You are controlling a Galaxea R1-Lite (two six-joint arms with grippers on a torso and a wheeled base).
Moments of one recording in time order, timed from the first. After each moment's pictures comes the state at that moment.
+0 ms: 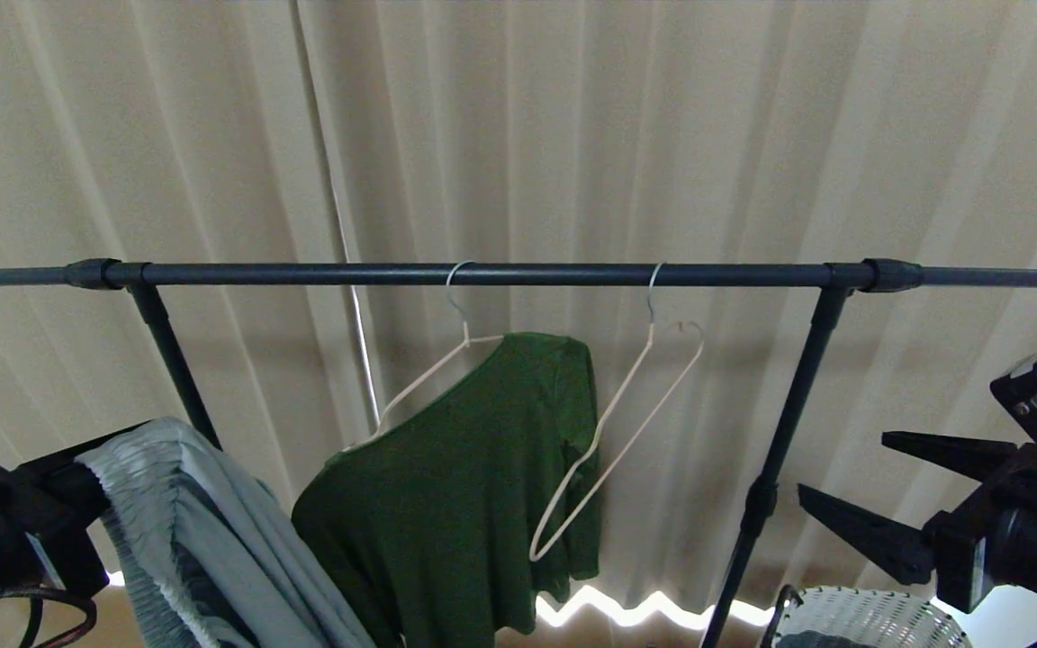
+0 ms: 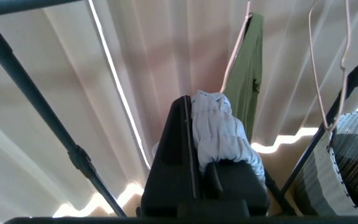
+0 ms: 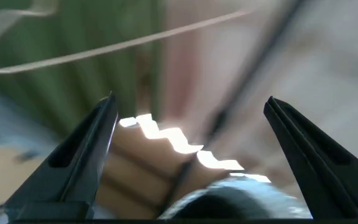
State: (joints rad) left arm -0.20 1.00 -0.34 -0.52 -0.14 0.10; right arm 0.49 1.15 -0.47 -0.29 -0.07 0.00
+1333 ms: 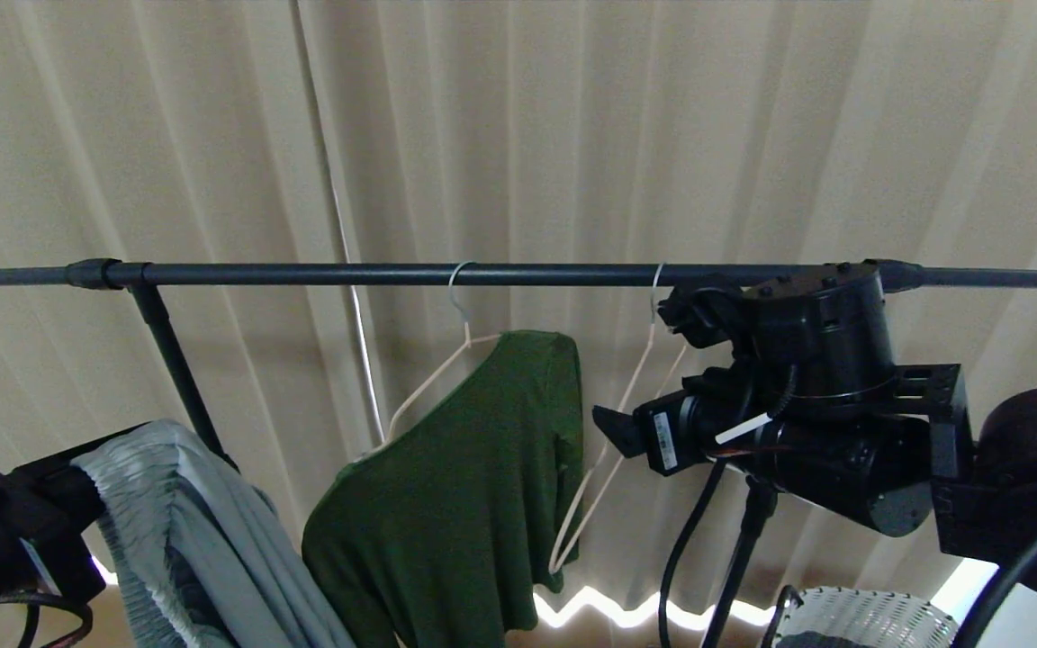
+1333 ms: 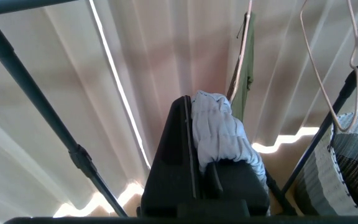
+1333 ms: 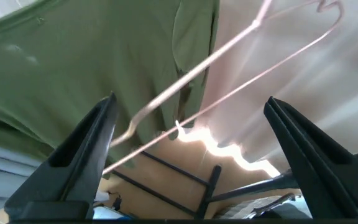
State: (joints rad) left arm -0.20 0.99 -0.33 -0.52 -0.14 0.10; right arm 0.73 1.72 -0.97 -0.23 -0.36 0.17
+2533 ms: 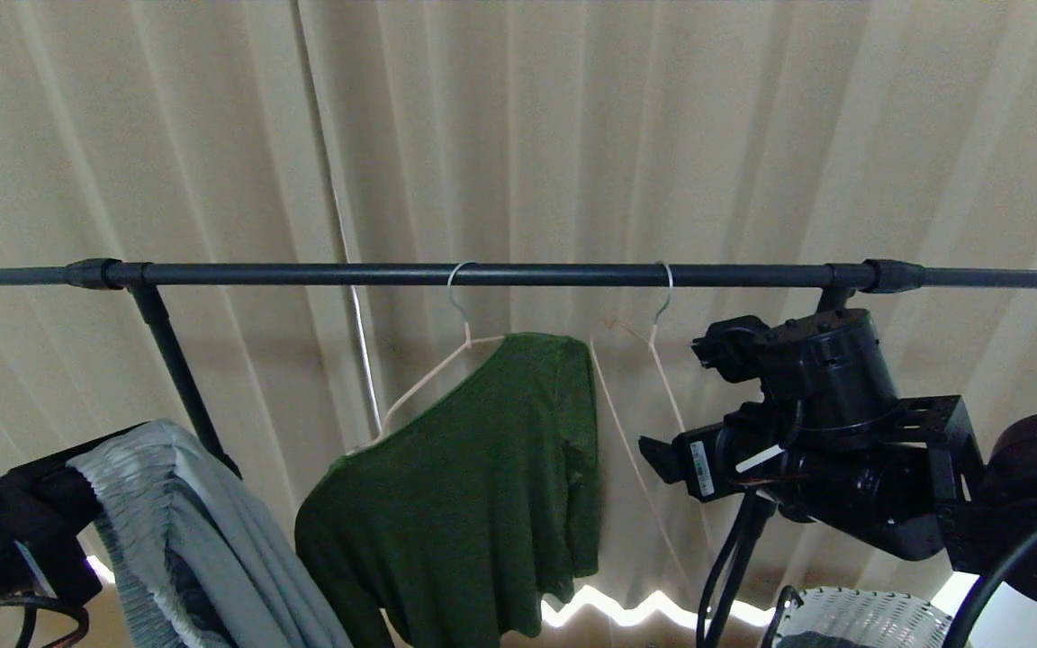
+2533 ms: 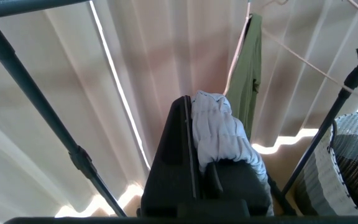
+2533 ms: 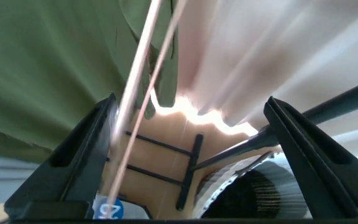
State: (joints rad) left arm -0.20 0.98 -0.33 -0.52 -0.14 0.10; right arm 0.66 1.71 -0.86 -0.19 -0.42 0.24
